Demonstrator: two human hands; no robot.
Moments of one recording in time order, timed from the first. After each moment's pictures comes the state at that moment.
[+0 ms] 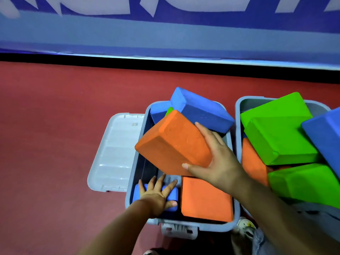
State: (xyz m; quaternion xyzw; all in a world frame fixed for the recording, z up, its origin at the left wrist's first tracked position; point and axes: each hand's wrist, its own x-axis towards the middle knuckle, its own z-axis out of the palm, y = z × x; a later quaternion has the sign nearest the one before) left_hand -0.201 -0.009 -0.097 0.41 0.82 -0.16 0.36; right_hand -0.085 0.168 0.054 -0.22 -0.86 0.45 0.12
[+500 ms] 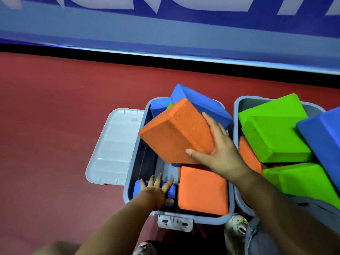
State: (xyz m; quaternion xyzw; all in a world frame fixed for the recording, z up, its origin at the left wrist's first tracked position) left_hand -0.190 0.001 -0.098 0.39 0.80 -0.23 0.40; right_hand -0.085 0.183 0.044 -0.23 -0.85 0.45 0.16
